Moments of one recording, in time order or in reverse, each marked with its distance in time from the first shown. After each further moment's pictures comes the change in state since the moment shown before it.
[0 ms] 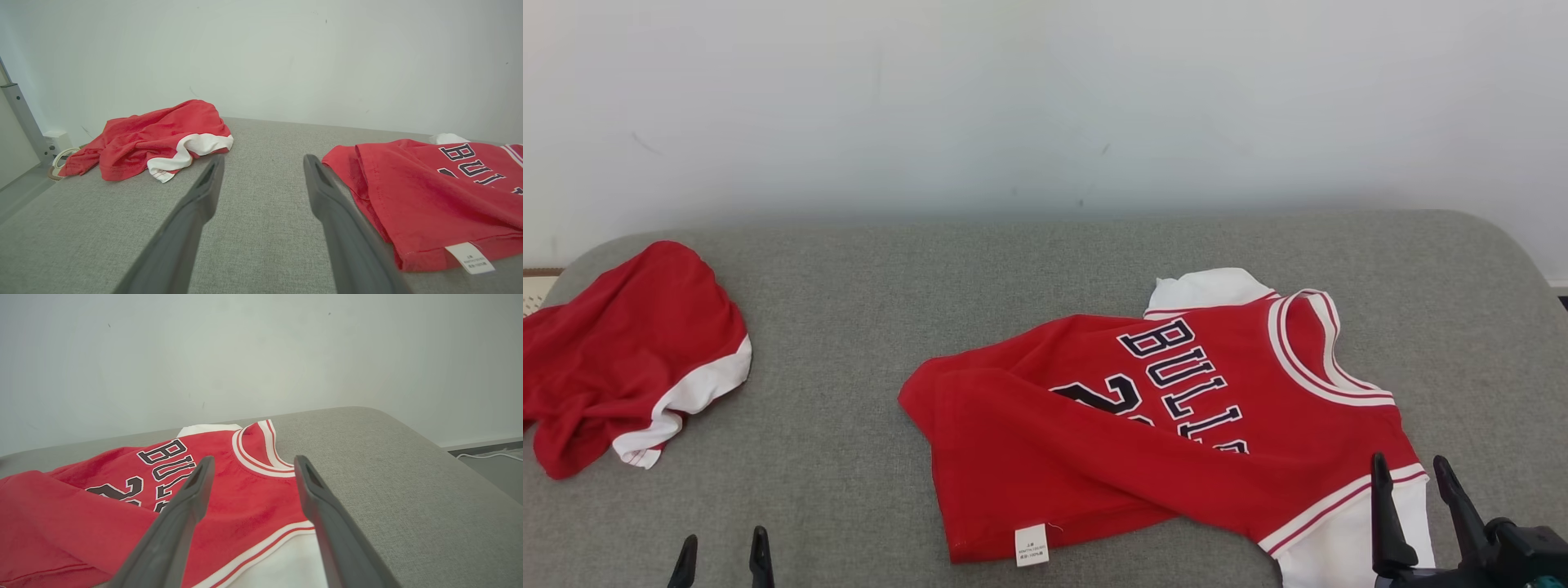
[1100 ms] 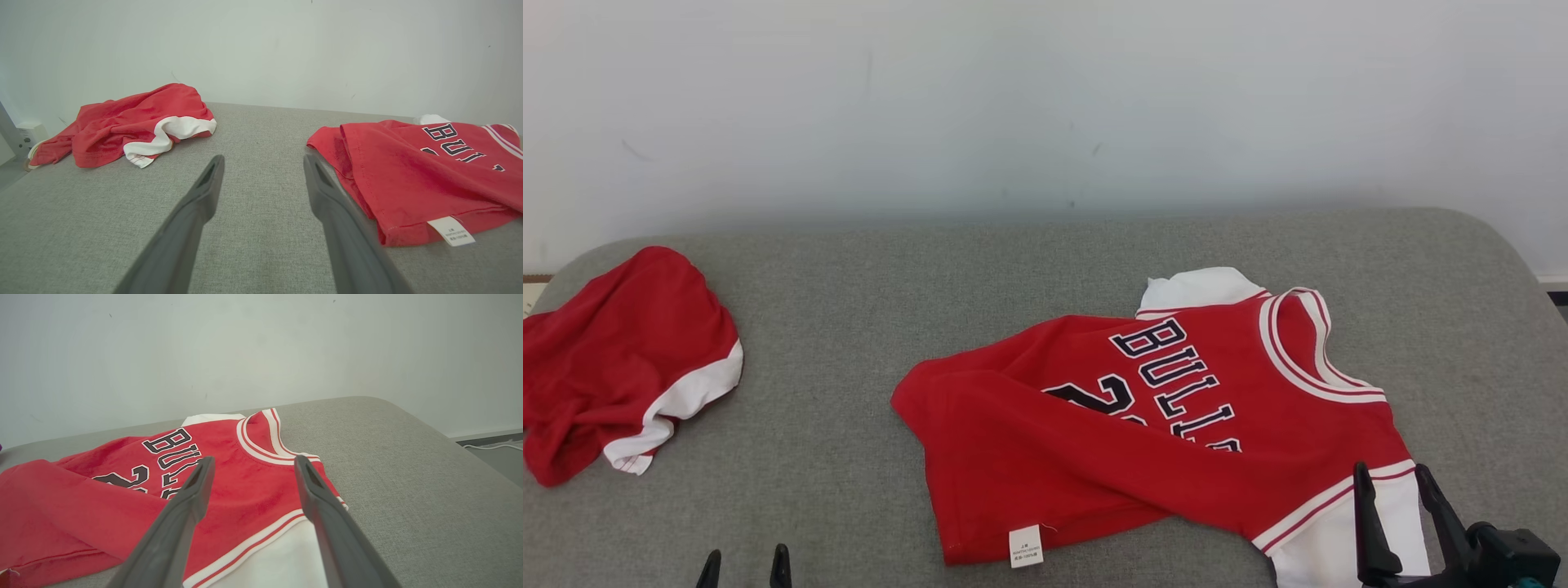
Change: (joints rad) left arm 0.010 -0.003 -0.011 0.041 0.010 -0.040 0.000; right arm 0.009 0.010 0.024 0.001 -0.001 0.000 0.021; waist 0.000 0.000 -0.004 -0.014
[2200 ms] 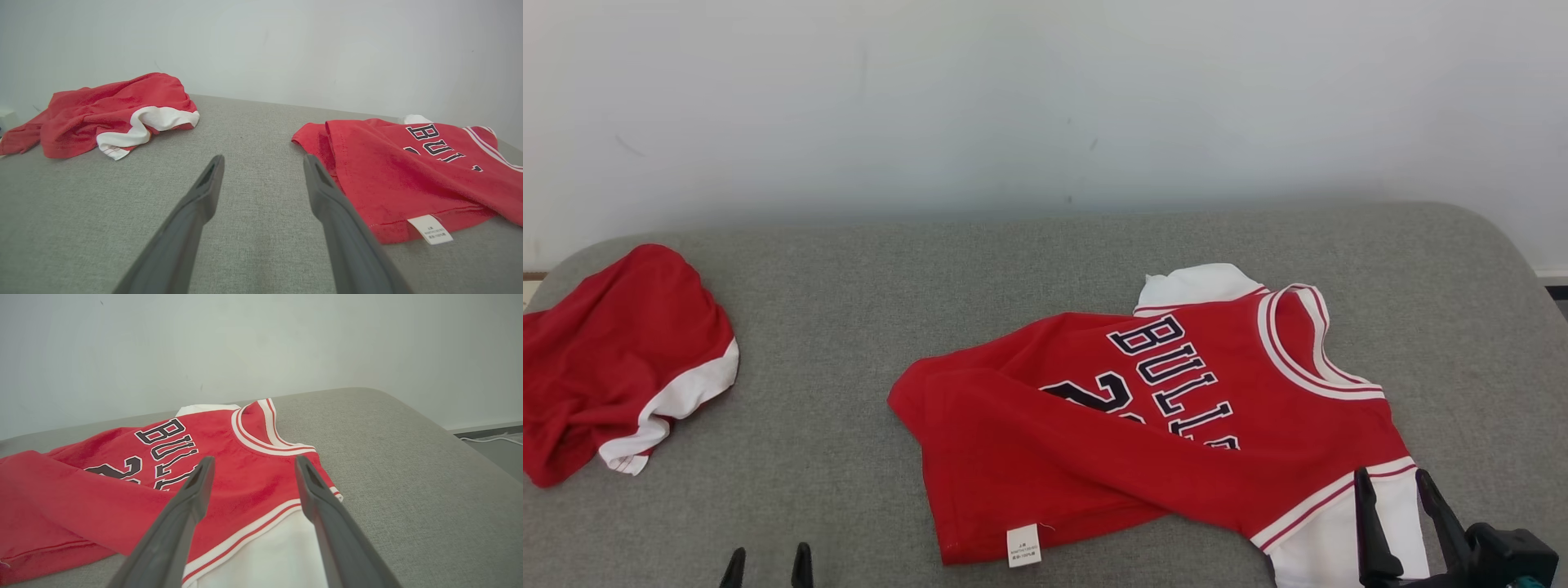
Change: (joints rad) left arm -0.011 -0.014 -0.015 0.019 -0.027 -0.031 0.000; right arm 0.000 -0.001 -0.006 0.008 -0.006 0.000 0.017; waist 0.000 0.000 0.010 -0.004
